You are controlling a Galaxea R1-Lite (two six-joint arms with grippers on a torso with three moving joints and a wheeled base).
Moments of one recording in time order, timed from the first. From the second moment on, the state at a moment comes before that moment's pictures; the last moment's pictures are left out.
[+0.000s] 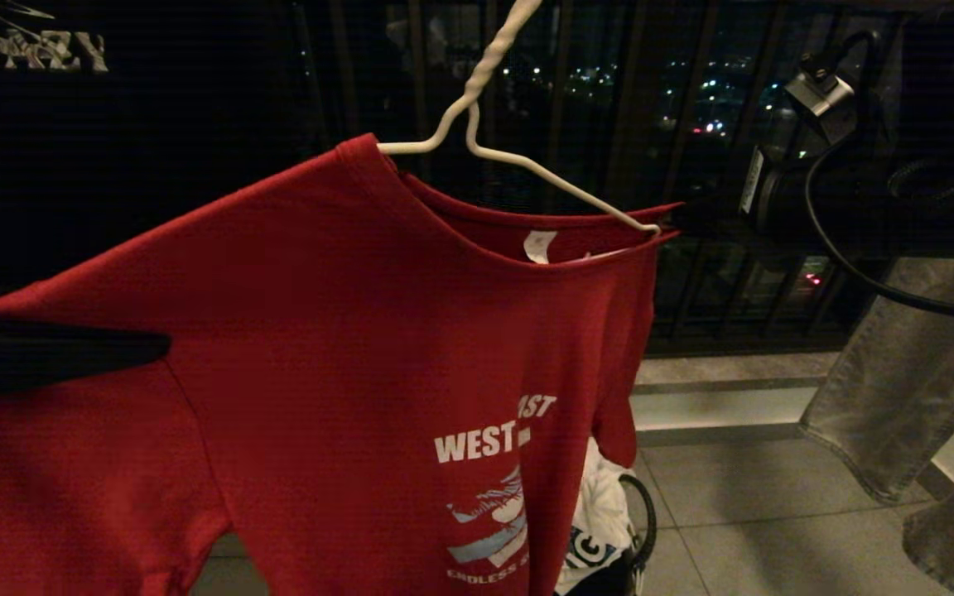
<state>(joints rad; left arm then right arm) -0.30 1.07 -1.29 0.60 -0.47 0.29 0.34 1.59 -1.44 0.11 0.25 0.53</state>
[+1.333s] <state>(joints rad) -0.31 1.31 -1.24 0.37 -0.47 0.29 0.32 1.65 -1.46 0.05 0.17 0.48</state>
